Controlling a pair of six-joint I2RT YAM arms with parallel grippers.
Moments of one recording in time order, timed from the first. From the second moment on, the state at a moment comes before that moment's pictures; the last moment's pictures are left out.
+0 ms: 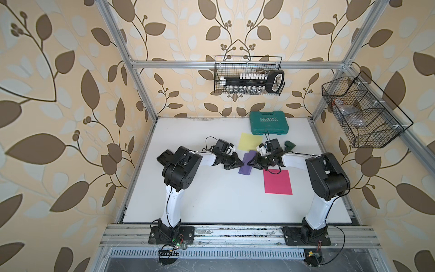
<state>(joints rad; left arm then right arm) -0.50 2.06 1.19 0.04 0.76 -0.85 0.29 1.86 0.99 -0.13 -0.60 0.70</state>
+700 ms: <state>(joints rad) -0.23 1.52 1.25 -0.32 0.88 -0.63 0.28 1.52 1.14 -0.41 -1.04 0.38</state>
